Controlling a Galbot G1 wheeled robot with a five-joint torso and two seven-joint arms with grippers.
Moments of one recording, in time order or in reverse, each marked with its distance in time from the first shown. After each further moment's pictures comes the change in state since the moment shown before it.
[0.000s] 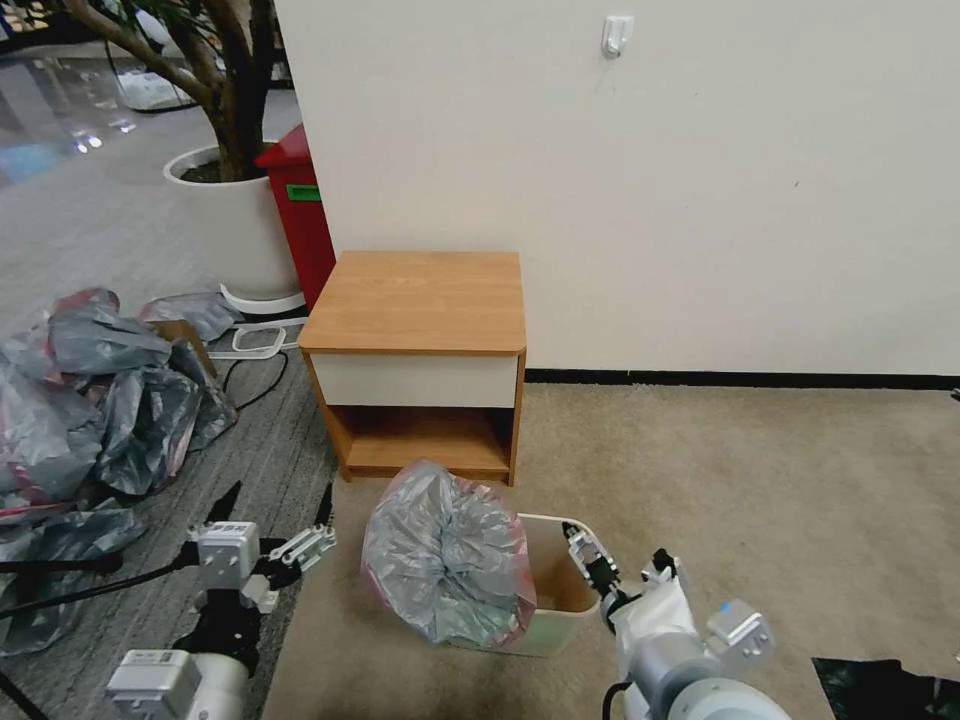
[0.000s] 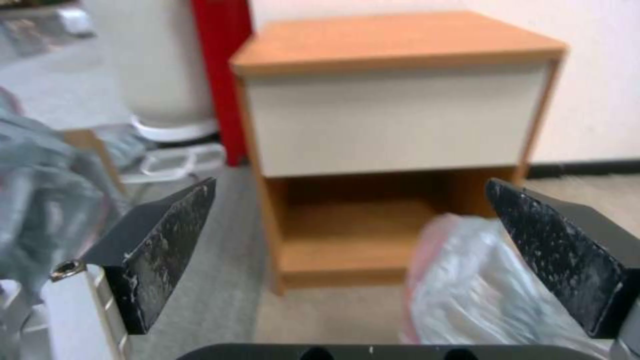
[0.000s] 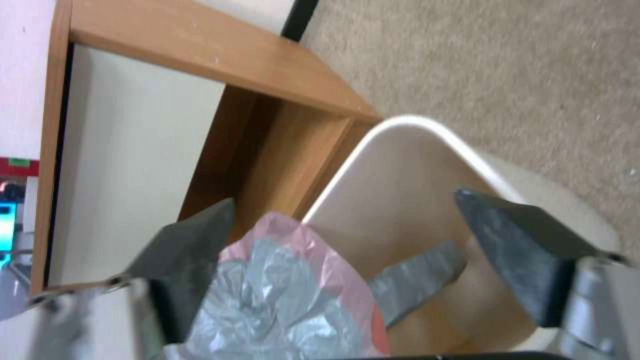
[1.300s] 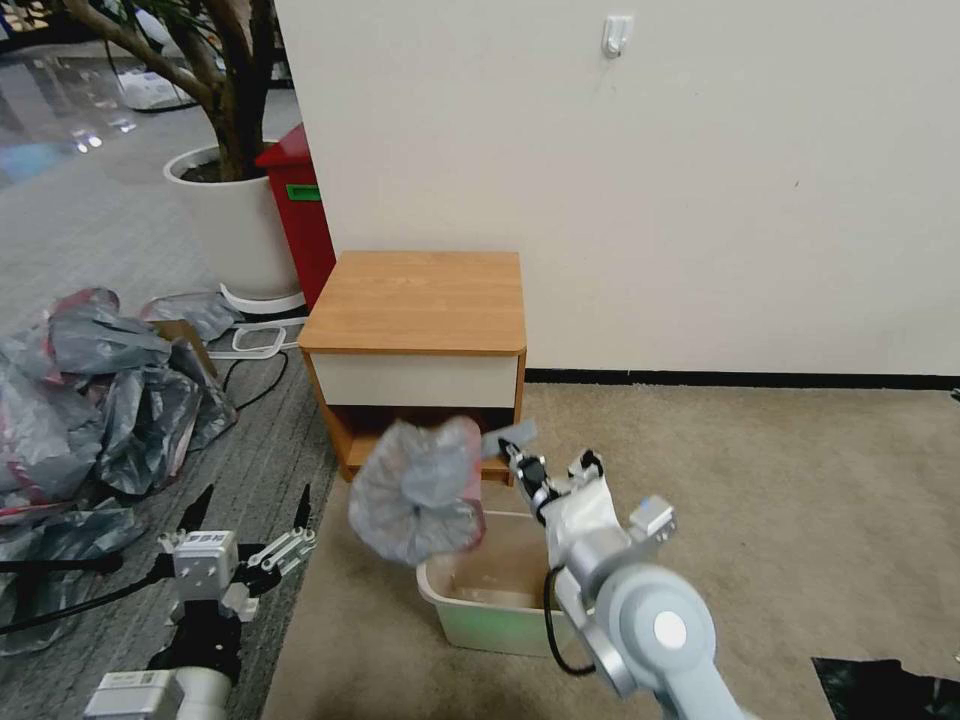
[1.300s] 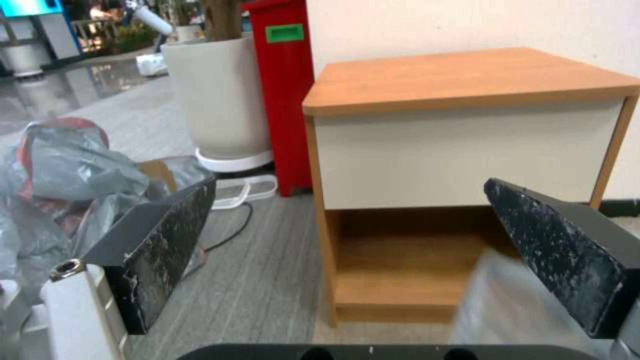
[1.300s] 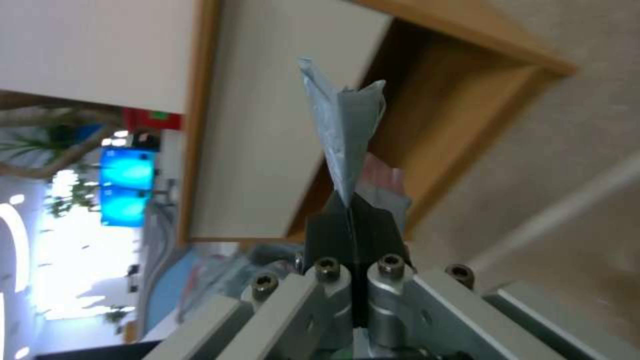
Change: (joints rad) left arm 0.053 -0.071 -0.062 0.000 0.065 -0.137 -0.039; right arm 0.271 0.029 -0.095 -0.173 0.133 -0.002 -0.155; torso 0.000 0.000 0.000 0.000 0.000
